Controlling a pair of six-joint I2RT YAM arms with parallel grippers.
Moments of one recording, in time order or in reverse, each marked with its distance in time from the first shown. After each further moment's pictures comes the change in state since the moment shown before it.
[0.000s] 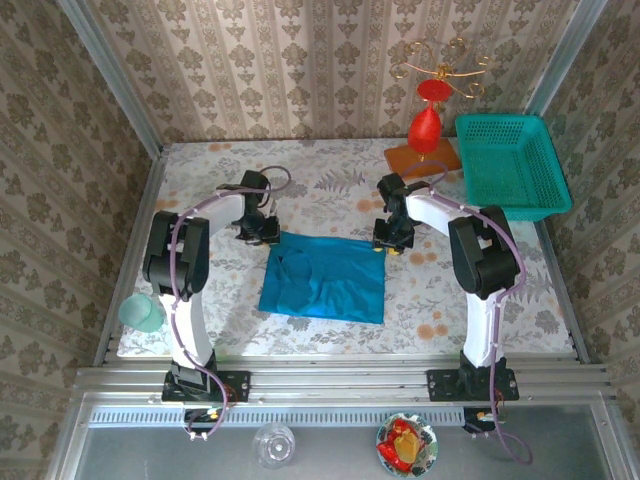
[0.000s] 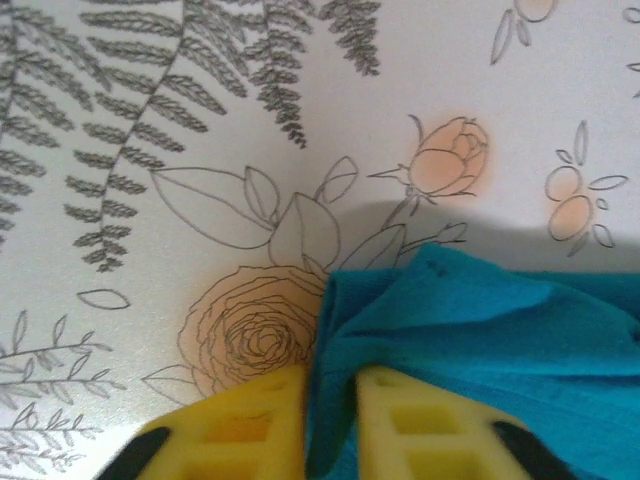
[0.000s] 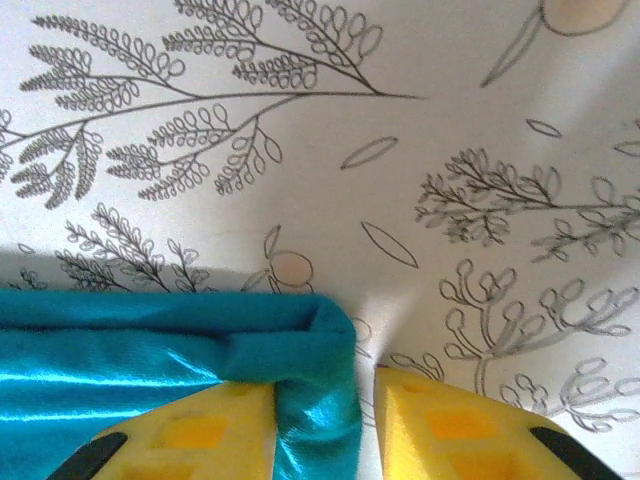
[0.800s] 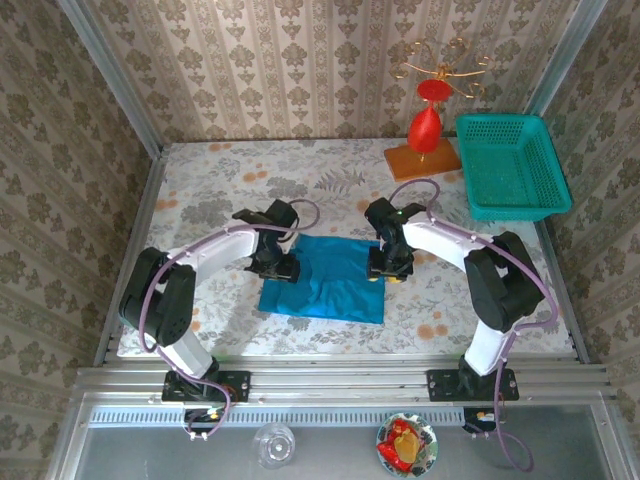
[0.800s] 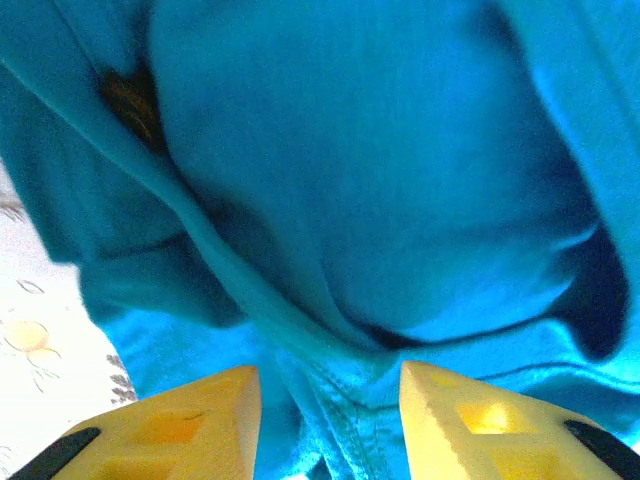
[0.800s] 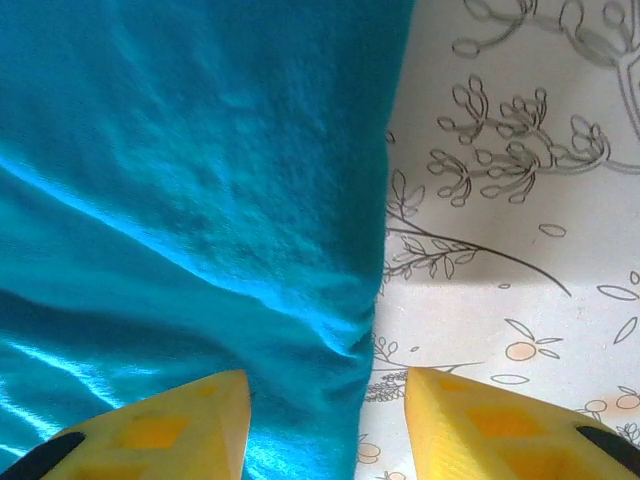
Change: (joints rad) left arm -0.296 -0.331 -0.265 -0.164 -0.047 -0.025; right arm 0.180 -0.252 -0.241 -0.080 0.022 0.058
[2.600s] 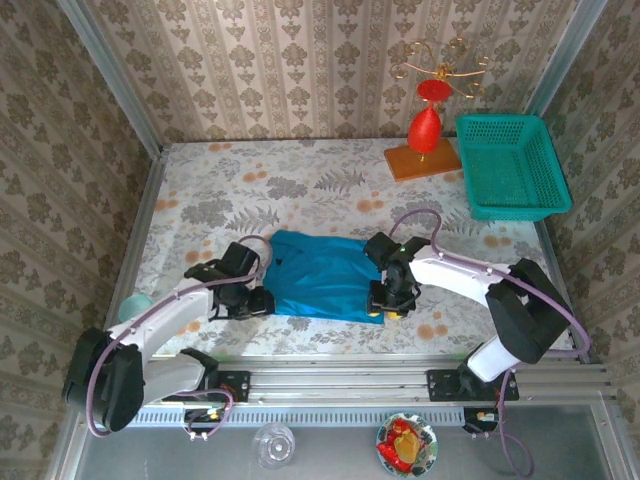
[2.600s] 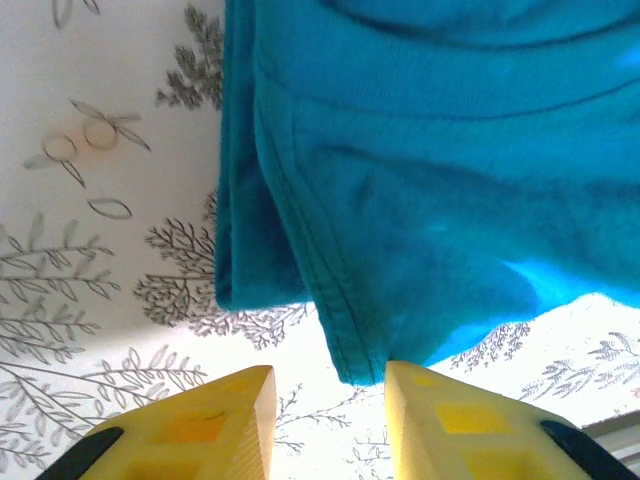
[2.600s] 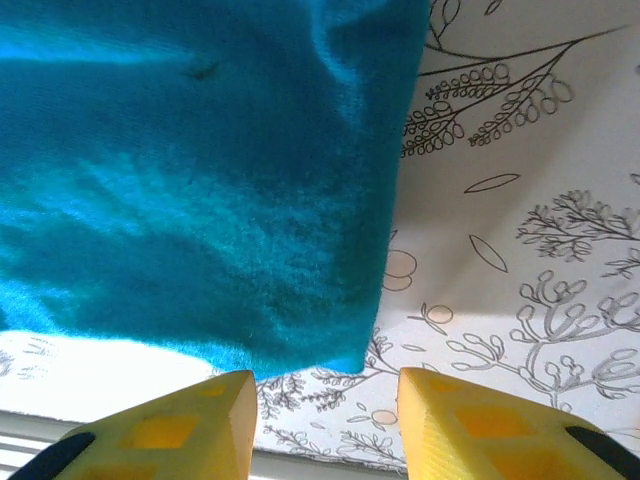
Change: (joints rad) left arm 0.094 -0.520 -0.513 0.170 0.129 -0.277; right arm 0.150 -0.200 -0.272 0.066 -0.097 0.173
